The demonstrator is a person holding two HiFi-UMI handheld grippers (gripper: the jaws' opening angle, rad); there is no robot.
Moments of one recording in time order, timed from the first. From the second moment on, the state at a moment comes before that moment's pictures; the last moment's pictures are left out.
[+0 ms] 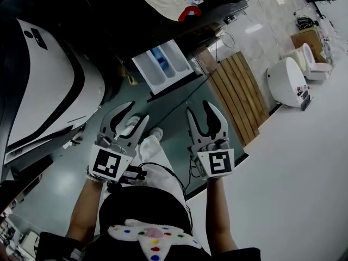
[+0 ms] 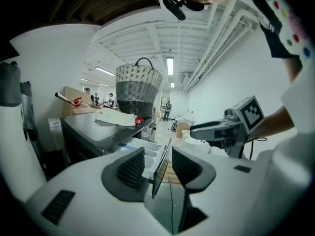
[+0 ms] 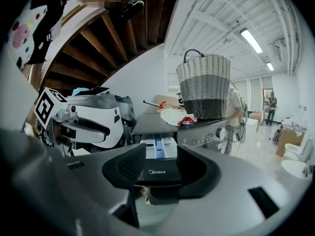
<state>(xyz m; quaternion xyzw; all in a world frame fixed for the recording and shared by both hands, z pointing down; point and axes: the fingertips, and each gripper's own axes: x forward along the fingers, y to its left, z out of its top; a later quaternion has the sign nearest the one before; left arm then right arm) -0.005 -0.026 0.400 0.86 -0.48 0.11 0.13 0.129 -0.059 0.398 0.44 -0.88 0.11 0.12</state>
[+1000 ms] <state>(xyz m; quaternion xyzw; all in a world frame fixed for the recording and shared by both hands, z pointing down) 0.003 -0.027 0.498 0.82 -0.52 0.17 0.17 0.149 -0.100 0.497 0.38 -0.90 0.08 0.18</state>
